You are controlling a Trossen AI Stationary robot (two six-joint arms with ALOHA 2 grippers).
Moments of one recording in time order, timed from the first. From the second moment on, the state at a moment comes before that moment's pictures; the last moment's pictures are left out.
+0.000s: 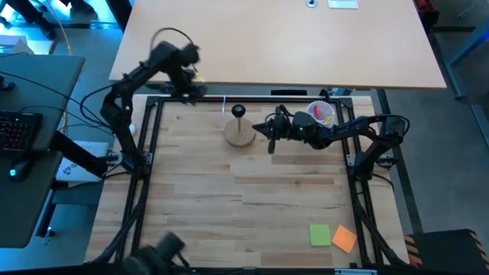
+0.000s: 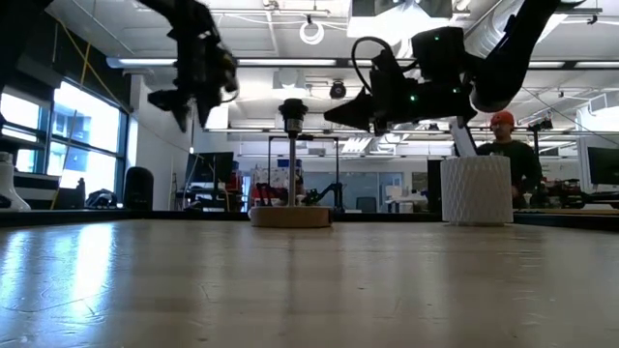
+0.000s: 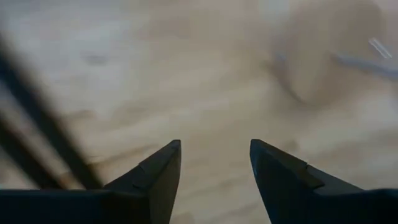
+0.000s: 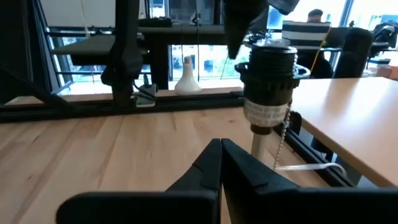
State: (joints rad) left arm 0.94 1.80 1.77 -1.57 0.19 -0.33; right arm -0.34 1.66 0.63 0.97 -0.17 -0.05
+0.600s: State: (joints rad) left arm 0.18 1.38 1.49 -1.57 0.24 -1.02; right arm -0.34 1.66 0.63 1.01 -0.24 -0.01
